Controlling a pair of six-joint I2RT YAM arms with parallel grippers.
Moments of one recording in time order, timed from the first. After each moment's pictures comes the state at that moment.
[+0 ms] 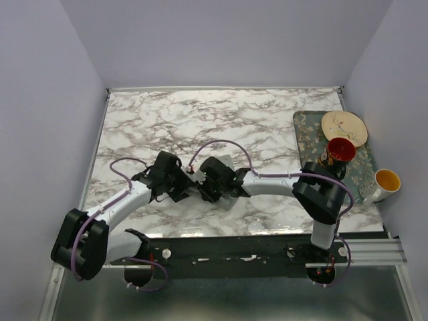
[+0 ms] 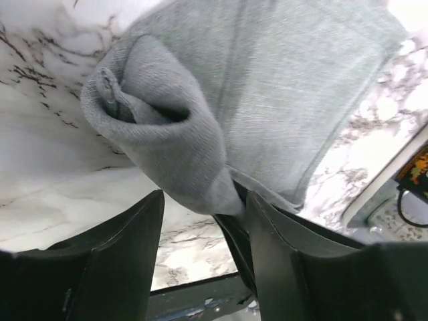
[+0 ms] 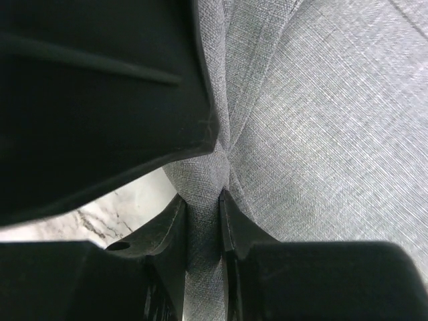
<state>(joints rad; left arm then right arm) -0.46 1.21 0.57 -0.36 0.14 -1.24 1.06 1.85 1.10 -0.11 -0.04 0.02</state>
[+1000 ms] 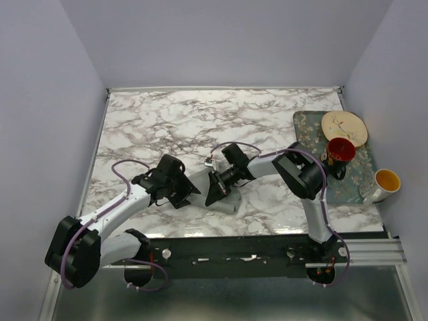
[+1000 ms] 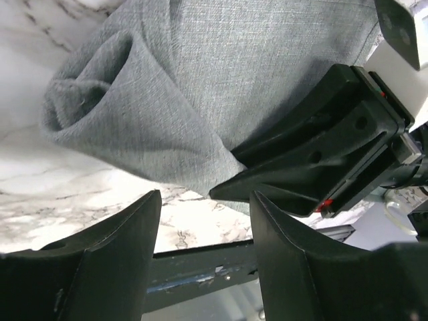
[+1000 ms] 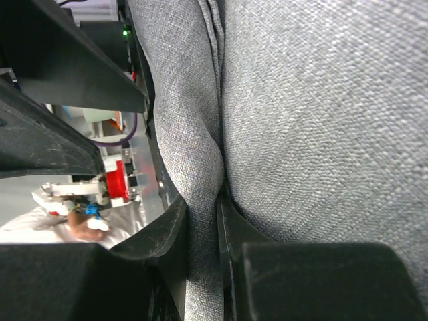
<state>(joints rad) -0.53 1.13 0.60 -0.51 0.14 -1.26 0.72 2.14 1.11 0.05 -1.10 0.42</state>
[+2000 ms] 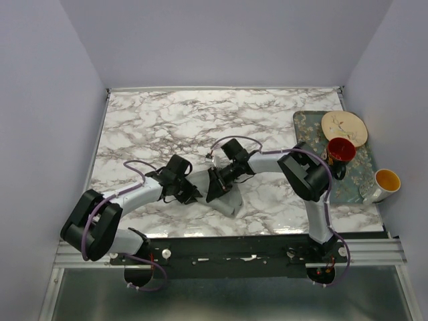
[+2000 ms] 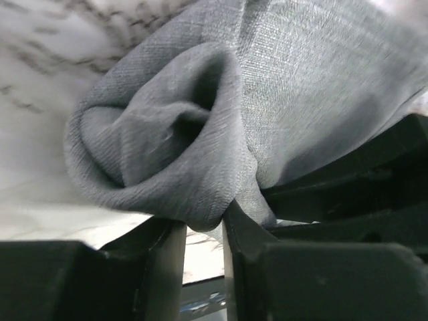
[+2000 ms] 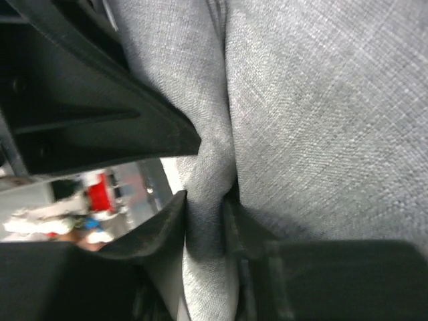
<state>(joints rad) -0.55 1.34 0.59 -0.36 0.14 -1.30 0.71 2.11 1.16 -0.08 -1.01 0.38</state>
